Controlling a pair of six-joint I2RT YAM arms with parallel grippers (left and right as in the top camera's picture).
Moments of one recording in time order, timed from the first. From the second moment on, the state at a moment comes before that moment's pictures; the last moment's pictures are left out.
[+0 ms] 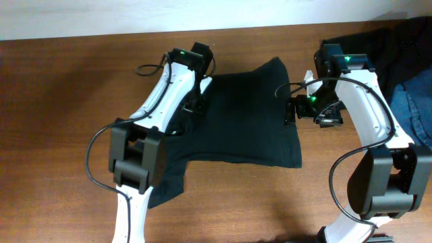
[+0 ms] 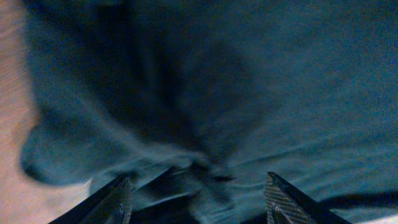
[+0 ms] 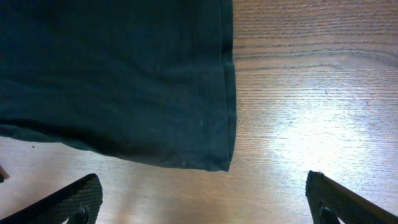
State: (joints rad) left arm -0.40 2.32 2.07 -1.34 -0.08 -0.01; right arm -0.02 1.85 1.56 -1.32 -0.16 0.06
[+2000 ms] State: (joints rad) left arm 0.06 2.15 1.75 -0.89 0.39 -0.24; right arm -0.02 1.85 1.56 -1.32 -0.16 0.06
